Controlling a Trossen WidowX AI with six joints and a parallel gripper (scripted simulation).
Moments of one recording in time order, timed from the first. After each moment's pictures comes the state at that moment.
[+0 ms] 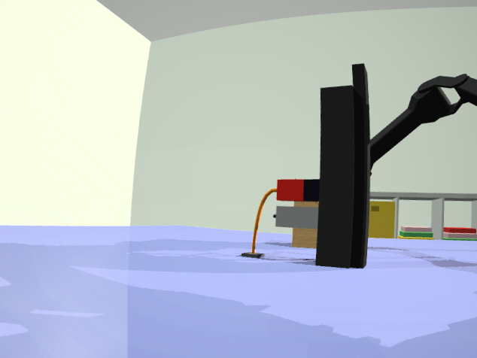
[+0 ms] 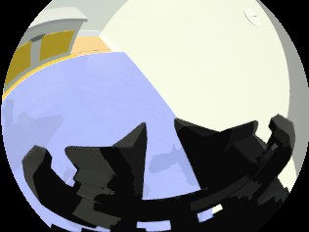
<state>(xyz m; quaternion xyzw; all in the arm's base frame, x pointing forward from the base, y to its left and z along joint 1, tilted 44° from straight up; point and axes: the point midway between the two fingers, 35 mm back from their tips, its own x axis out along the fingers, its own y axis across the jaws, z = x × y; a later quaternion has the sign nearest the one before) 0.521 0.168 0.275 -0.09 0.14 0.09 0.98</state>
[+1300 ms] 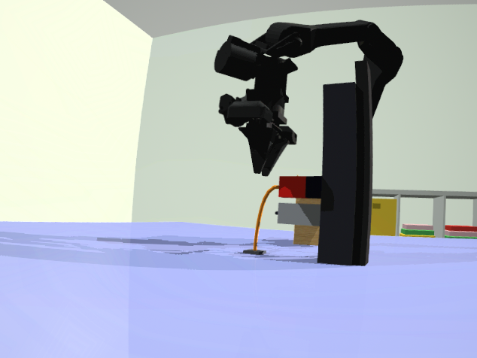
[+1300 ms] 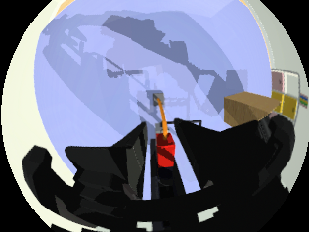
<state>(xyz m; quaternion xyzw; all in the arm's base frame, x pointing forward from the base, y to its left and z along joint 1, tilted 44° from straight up) 0.254 -0.128 -0.015 0.70 0.57 -0.36 0.24</state>
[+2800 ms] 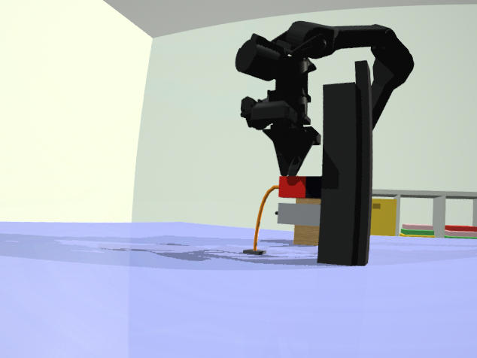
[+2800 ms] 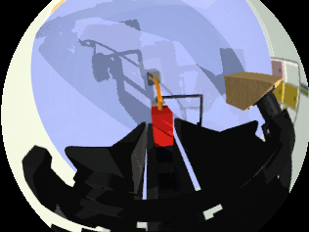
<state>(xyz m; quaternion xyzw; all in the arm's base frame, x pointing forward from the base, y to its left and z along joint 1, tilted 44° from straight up) 0.261 -0.092 0.012 0.71 0.57 -0.36 0.20</state>
